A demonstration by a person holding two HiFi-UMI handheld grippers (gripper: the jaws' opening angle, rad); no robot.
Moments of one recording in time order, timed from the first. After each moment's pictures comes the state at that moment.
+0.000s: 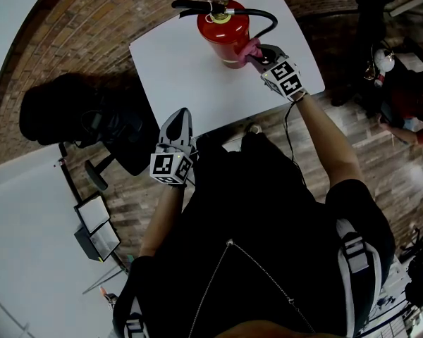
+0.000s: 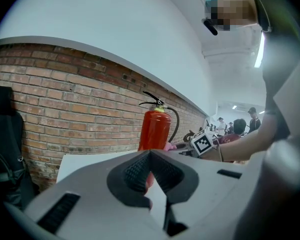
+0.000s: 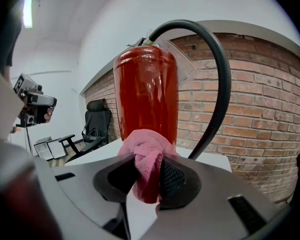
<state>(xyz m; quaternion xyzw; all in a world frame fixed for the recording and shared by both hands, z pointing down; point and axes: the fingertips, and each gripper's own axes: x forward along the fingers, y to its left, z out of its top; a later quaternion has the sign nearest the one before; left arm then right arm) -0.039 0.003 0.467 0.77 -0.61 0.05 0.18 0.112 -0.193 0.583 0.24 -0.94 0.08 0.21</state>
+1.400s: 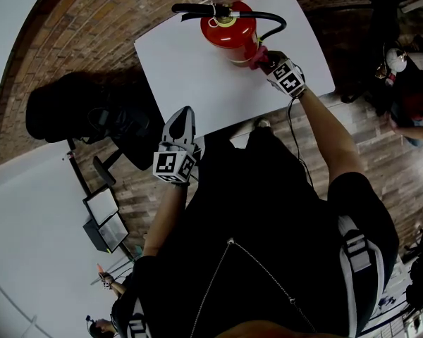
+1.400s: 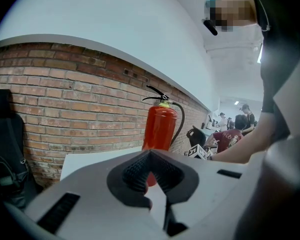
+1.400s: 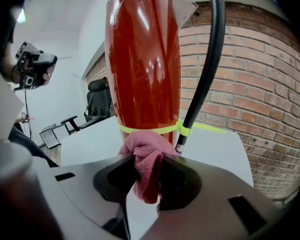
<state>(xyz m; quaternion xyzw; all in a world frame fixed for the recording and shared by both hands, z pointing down) -0.047 -0.018 0.477 0.76 -0.61 0.07 0.19 0.111 -0.201 0.706 0.20 -0.93 0.09 0.30</state>
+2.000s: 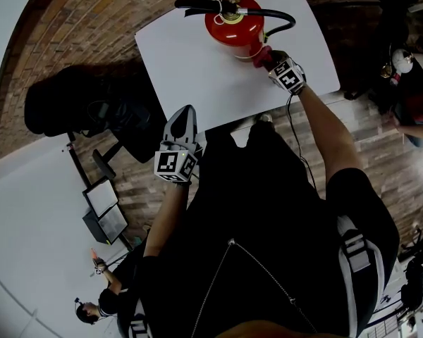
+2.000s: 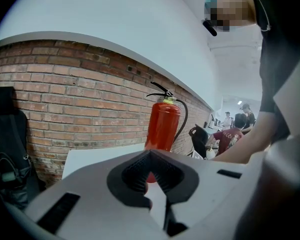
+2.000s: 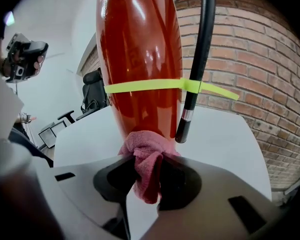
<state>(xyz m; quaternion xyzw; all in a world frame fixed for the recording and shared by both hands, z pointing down) -0.056 -0.016 0.490 0.75 -0.62 0.08 0.21 0.106 -0.199 0.768 0.20 -0.91 0.12 0.34</state>
